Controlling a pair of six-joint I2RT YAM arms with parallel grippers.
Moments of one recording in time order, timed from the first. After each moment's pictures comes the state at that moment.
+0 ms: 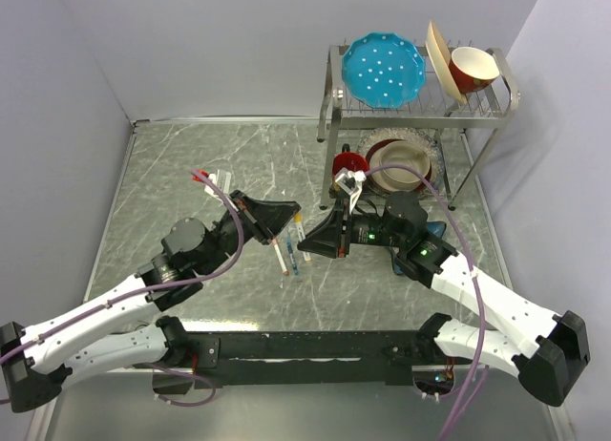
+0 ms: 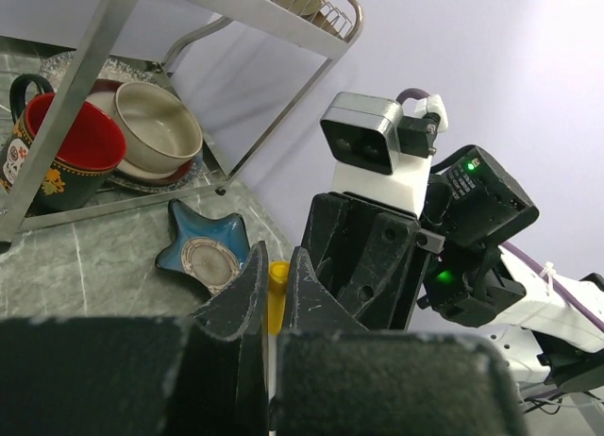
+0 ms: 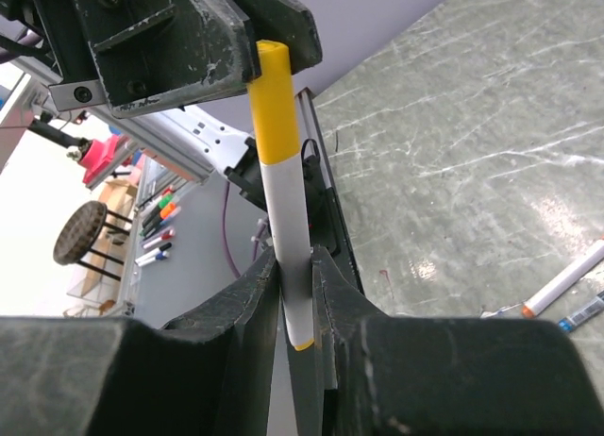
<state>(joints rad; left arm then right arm) -0.98 0.83 0.76 0.24 -0.15 -0.72 0.71 0.99 0.77 0.17 -0.69 0.60</state>
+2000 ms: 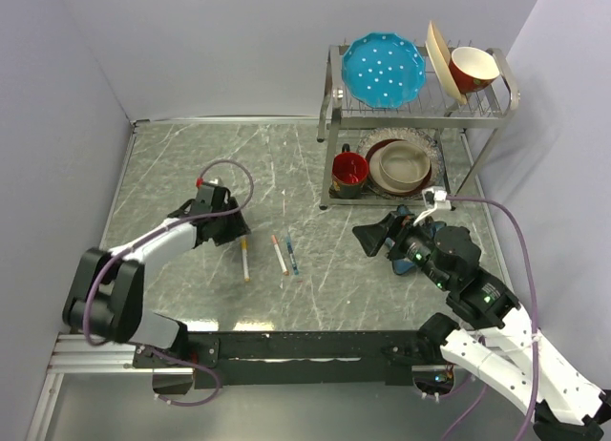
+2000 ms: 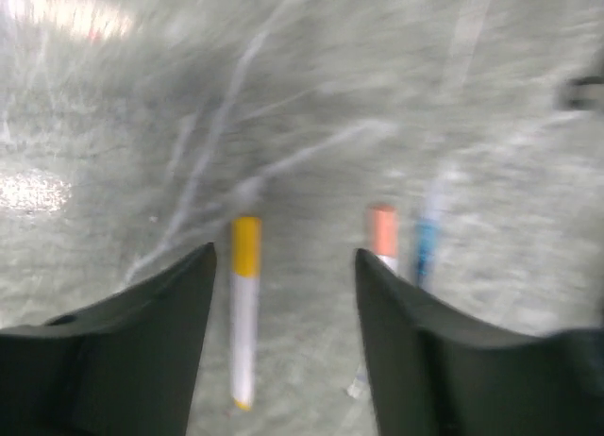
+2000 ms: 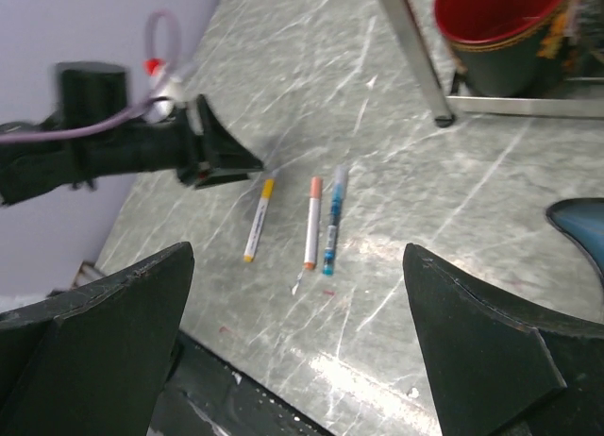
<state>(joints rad) -0.33 1.41 0.76 -0.27 0.03 -0.69 0.67 0.54 0.74 -0.42 0.11 0.62</state>
